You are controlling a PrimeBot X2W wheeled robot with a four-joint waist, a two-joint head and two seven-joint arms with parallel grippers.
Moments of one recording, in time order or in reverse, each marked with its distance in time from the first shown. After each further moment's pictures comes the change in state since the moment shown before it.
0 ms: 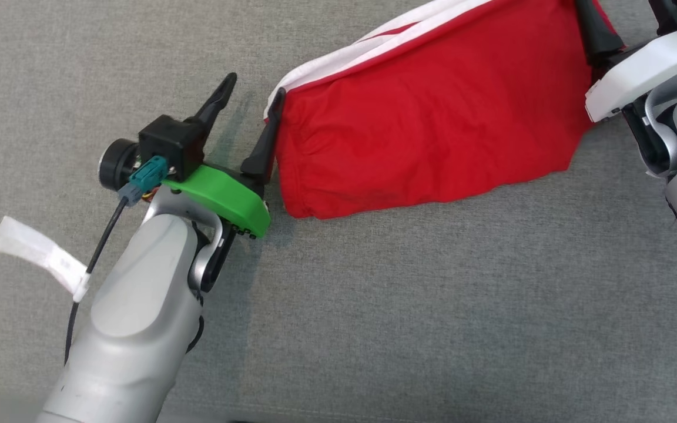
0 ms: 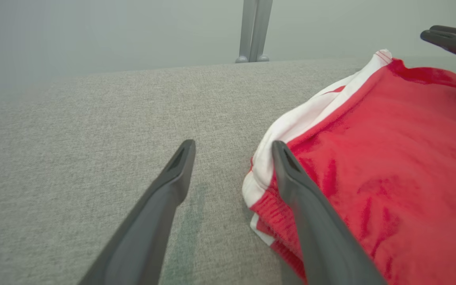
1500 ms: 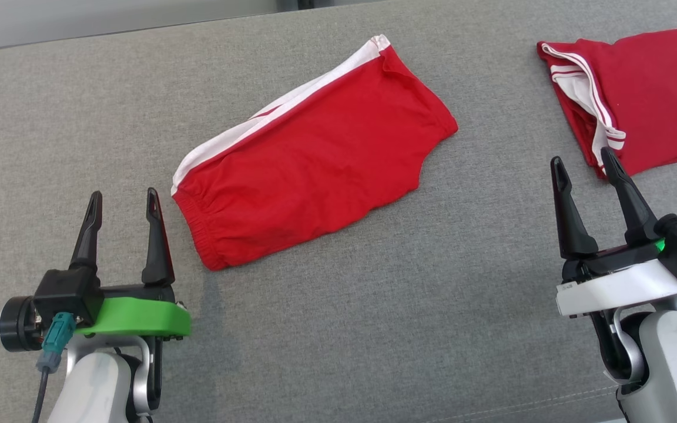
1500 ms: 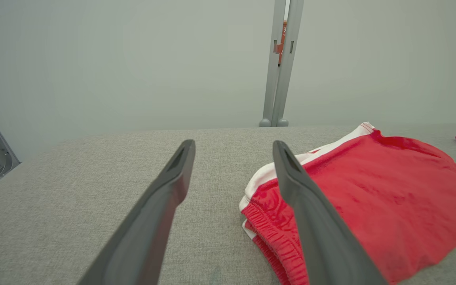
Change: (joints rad) left arm 0.500 0.081 0.273 -0.388 0.104 0.253 -0.050; right arm 0.792 0.256 -0.430 -0.658 -0.230 0.000 0.037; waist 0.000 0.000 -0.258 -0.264
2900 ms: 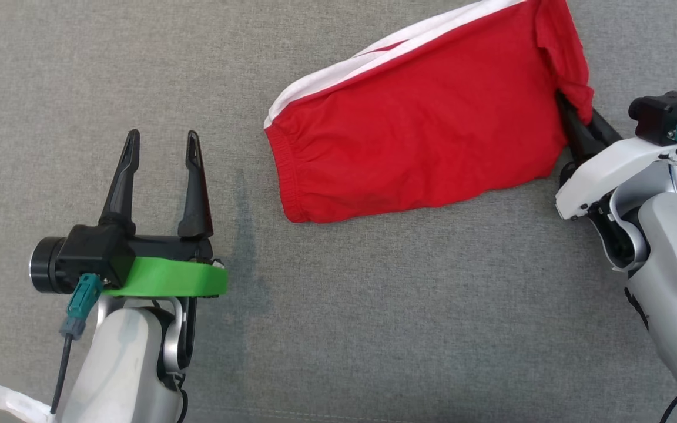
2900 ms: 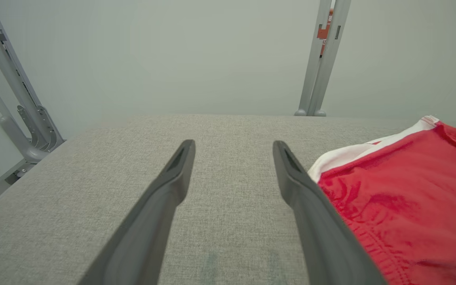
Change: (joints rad) left arm -0.117 -0.094 -0.019 -0.035 0.049 -0.063 0.000; right arm -0.469 -0.151 0.226 0.540 0.218 0.000 0.131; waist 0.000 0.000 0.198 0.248
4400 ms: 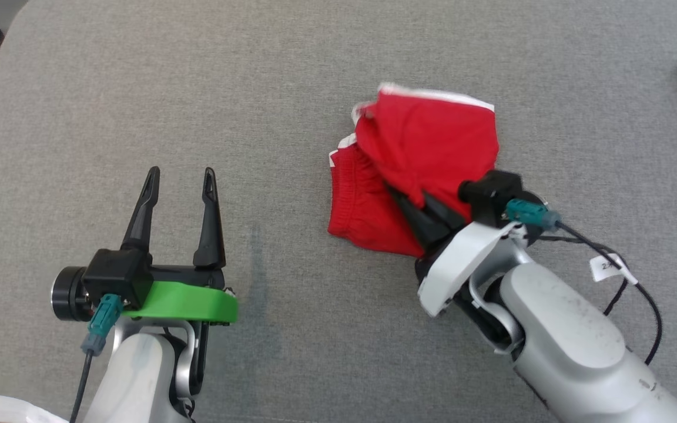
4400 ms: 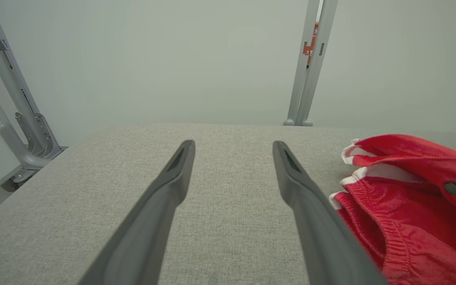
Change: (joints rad) left arm 0.063 -0.002 -0.024 0.030 -0.002 0.001 0.008; right arm 0.113 0.148 0.305 -0.233 0.017 -0.001 0.026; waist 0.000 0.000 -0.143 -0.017
